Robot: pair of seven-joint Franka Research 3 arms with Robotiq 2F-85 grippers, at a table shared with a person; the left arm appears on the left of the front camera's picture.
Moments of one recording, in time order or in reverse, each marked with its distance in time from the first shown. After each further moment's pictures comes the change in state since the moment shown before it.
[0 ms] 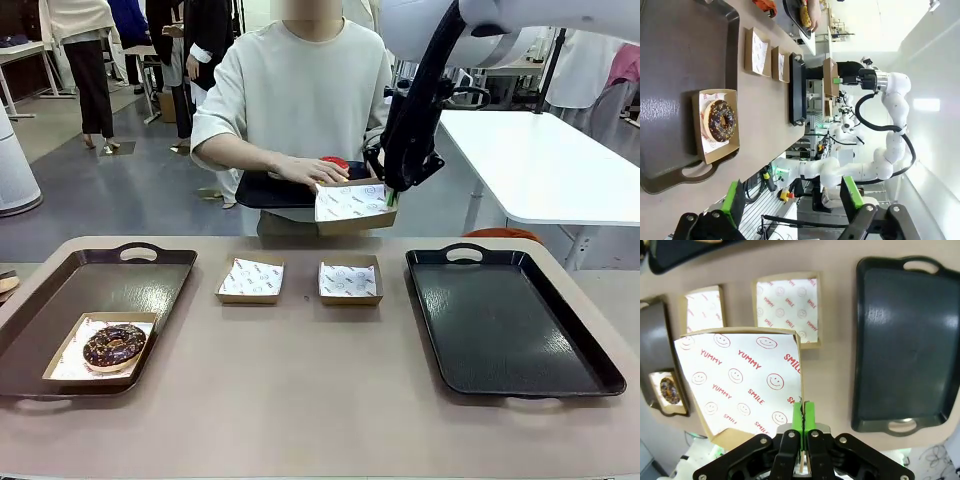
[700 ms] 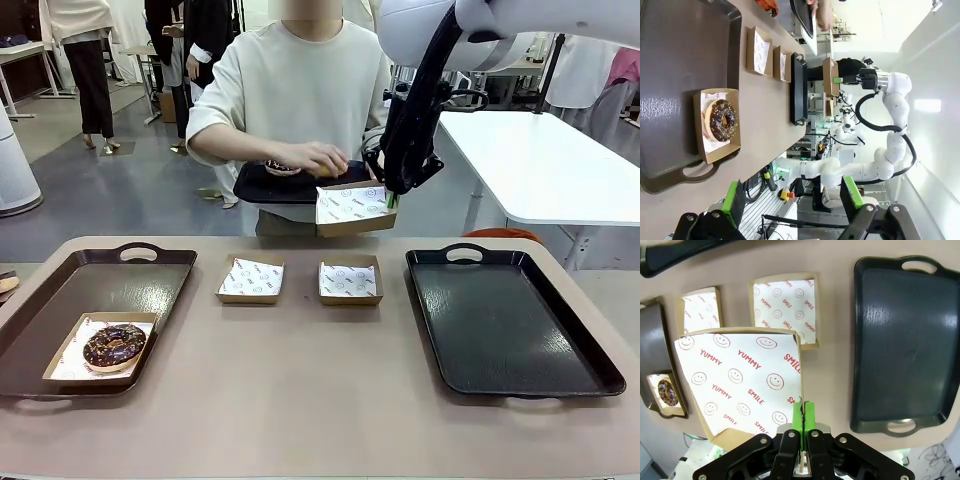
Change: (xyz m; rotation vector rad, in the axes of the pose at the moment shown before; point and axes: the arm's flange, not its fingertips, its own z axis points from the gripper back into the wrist) left arm 0.001 0.000 -0.002 0.007 0.003 0.005; right arm 0.001 0.002 -0.003 -0.007 0.000 0.000
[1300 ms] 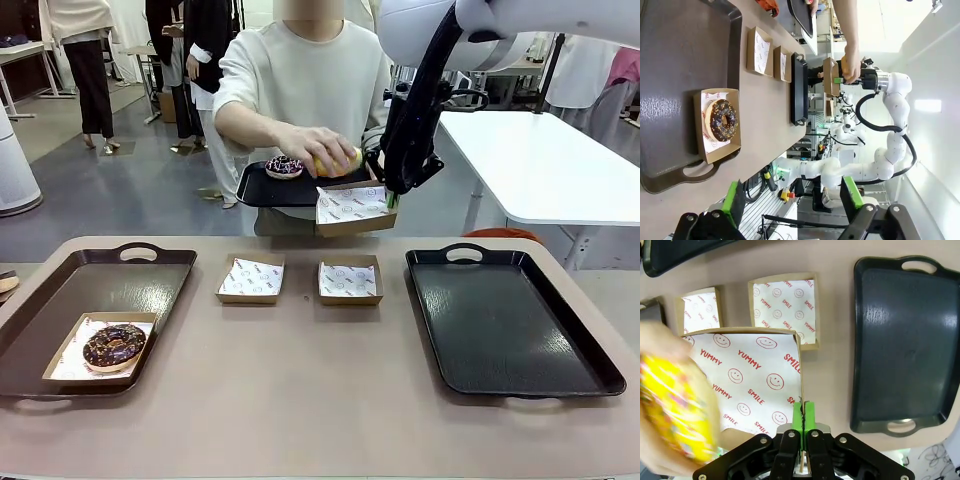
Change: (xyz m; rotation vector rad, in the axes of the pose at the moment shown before) left arm 0.000 0.000 0.000 0.001 -0.001 0.001; right arm 0.000 0.000 0.000 0.000 0.000 -0.001
